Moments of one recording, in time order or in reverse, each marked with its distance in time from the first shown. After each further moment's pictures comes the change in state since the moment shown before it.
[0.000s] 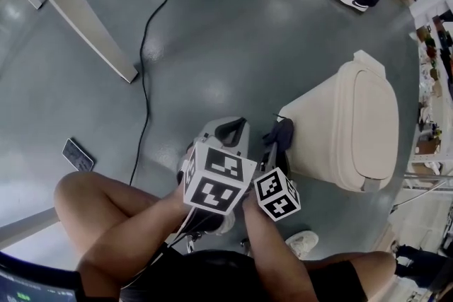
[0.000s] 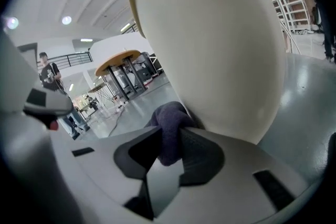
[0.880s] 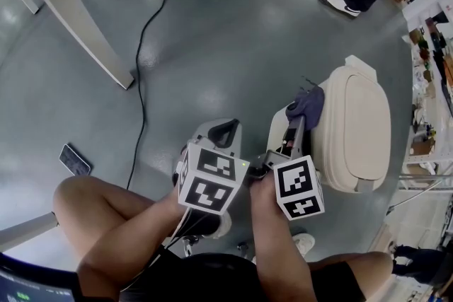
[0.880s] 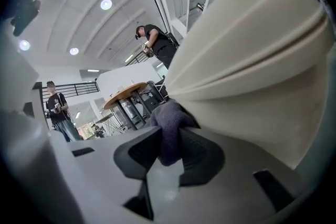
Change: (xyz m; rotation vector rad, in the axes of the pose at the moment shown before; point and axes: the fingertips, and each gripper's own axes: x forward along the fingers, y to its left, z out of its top) left arm -0.004 0.008 0.009 -0.014 -0.029 0.009; right arm -0.026 0.075 0.140 0.118 -0.296 0.104
